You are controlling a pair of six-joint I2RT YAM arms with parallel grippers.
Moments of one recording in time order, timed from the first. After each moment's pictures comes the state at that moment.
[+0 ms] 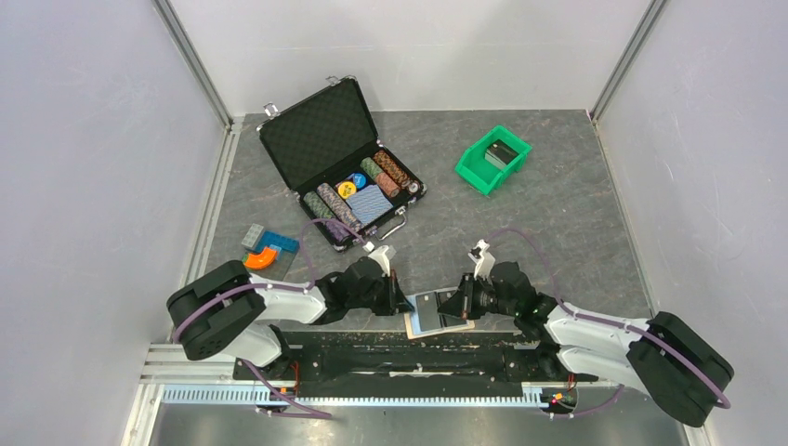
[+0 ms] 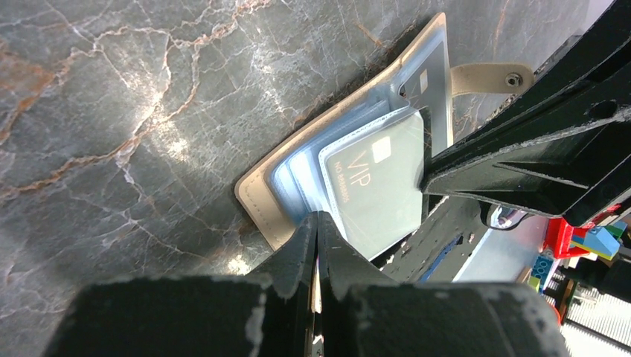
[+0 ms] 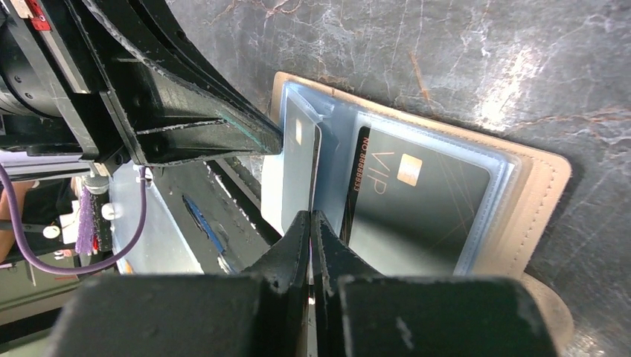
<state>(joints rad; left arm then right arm) -0.97 1.44 0.36 0.41 0.17 -0.95 0.76 1.03 0.10 0.38 -0.35 0.84</state>
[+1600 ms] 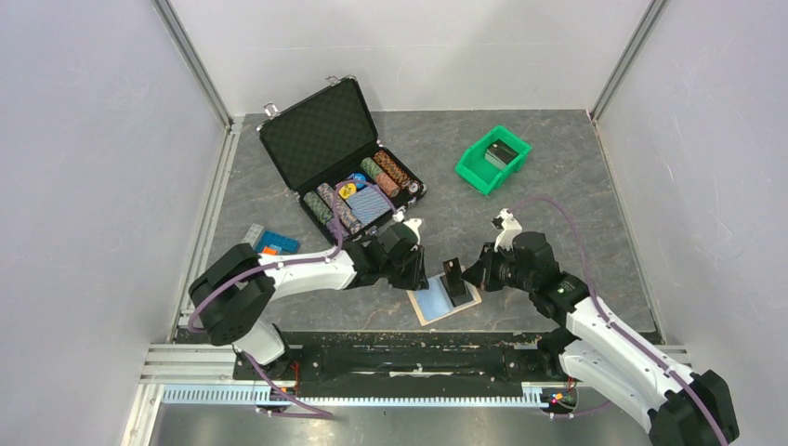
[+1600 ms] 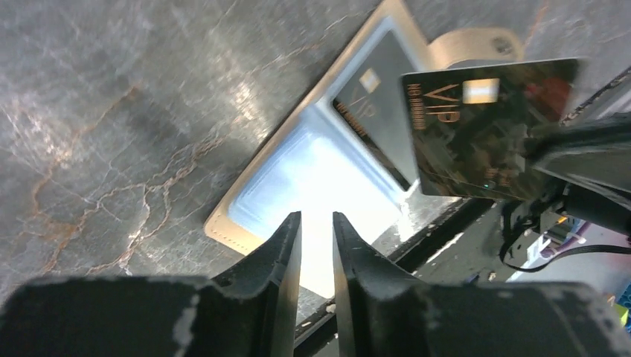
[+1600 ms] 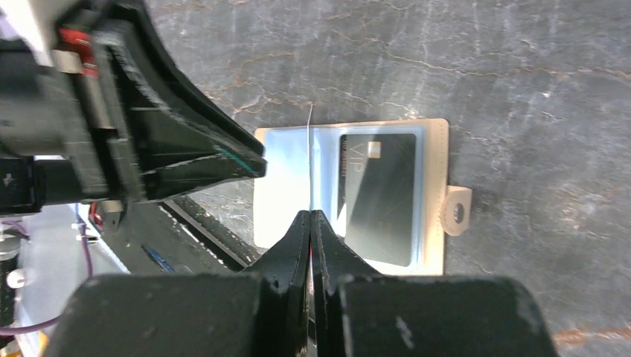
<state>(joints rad) -0.97 1.57 0.80 -0.09 0.10 -0.74 0.52 0.77 0.38 -0.19 -0.31 0.54</state>
